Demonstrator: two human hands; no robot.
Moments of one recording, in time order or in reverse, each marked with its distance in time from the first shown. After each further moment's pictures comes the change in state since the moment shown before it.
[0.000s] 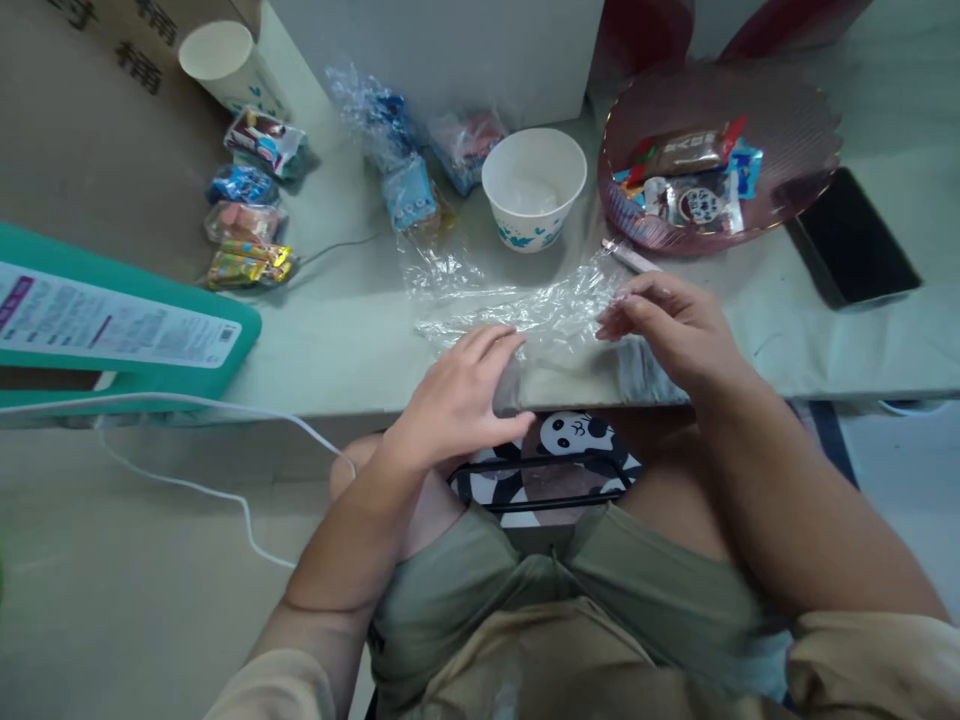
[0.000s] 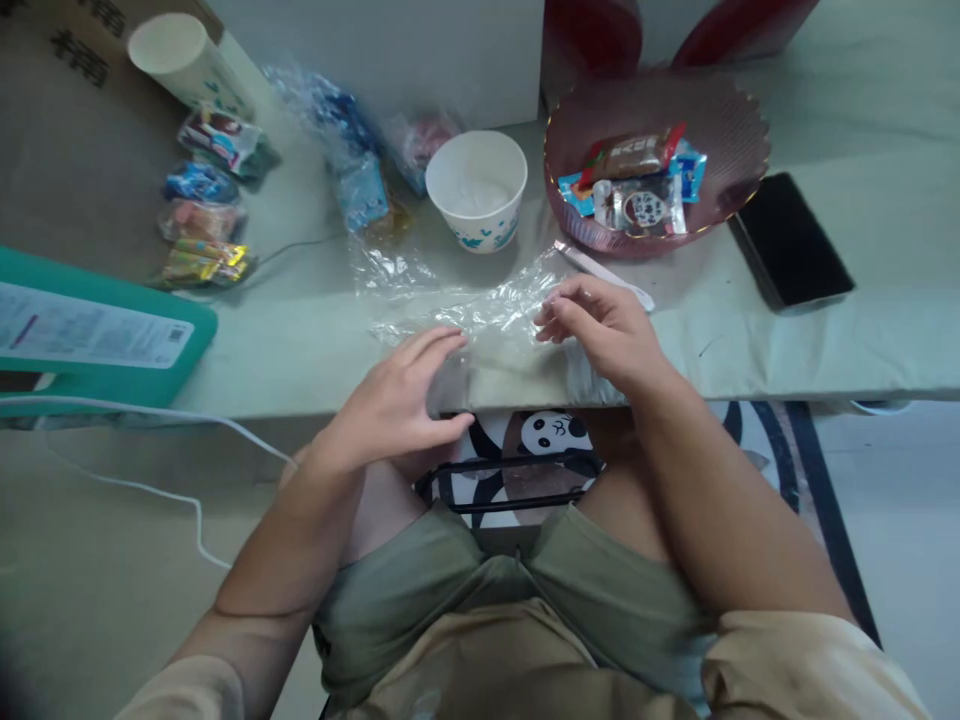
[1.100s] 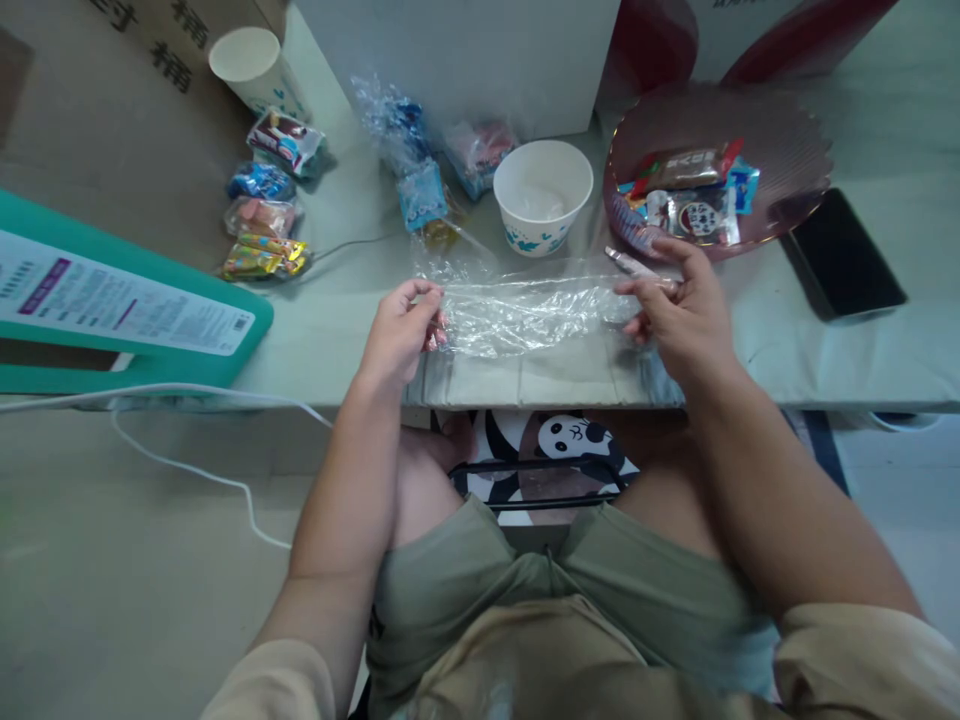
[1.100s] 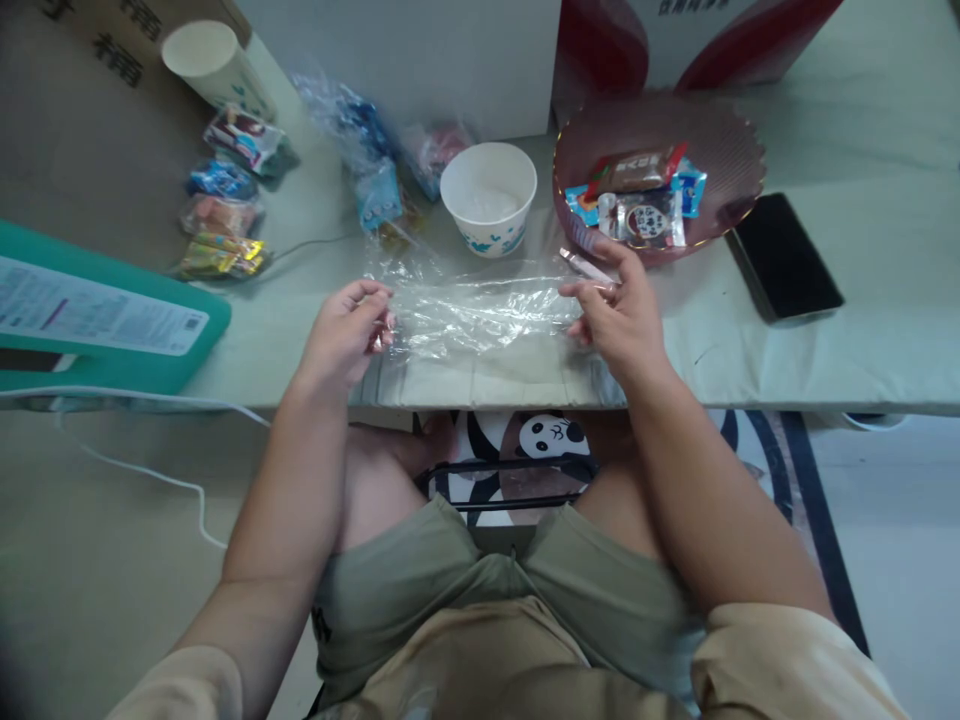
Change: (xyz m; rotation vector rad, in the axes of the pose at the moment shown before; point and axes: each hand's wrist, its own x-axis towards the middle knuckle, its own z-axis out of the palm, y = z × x) left_hand 0.038 -0.037 -0.040 -0.502 0.438 -0.494; right_hand 0.015 0.020 -0.004 0.052 0.244 0.127
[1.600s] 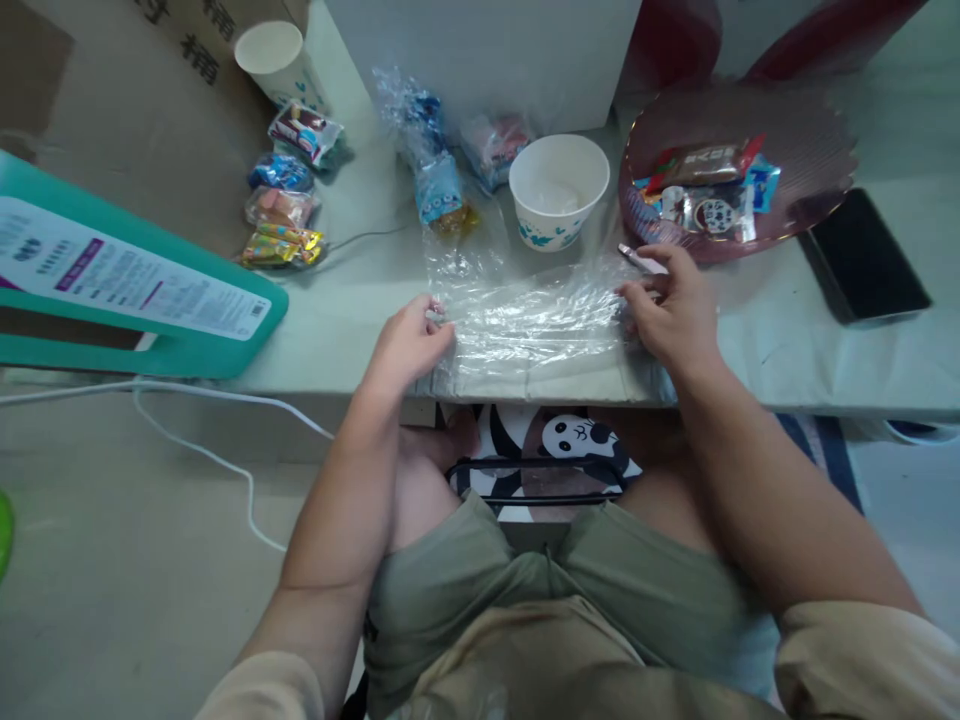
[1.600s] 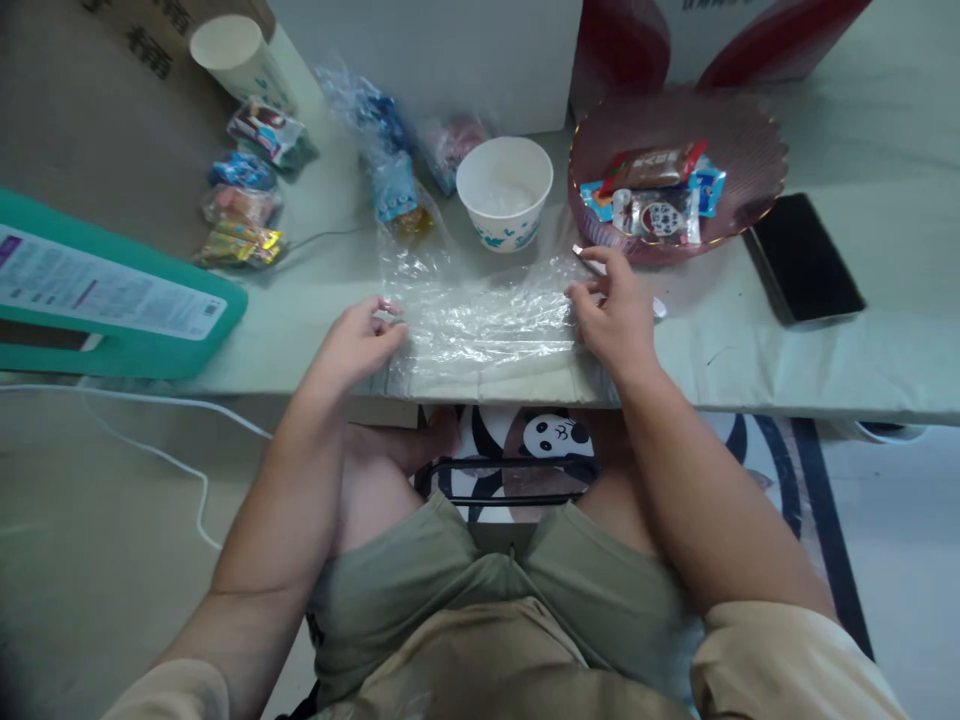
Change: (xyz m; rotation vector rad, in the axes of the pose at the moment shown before) left_hand -0.015 -0.013 -0.022 0.716 -0.010 0.157; right_hand 0.005 0.006 0.012 -0.369 0.084 -0.147
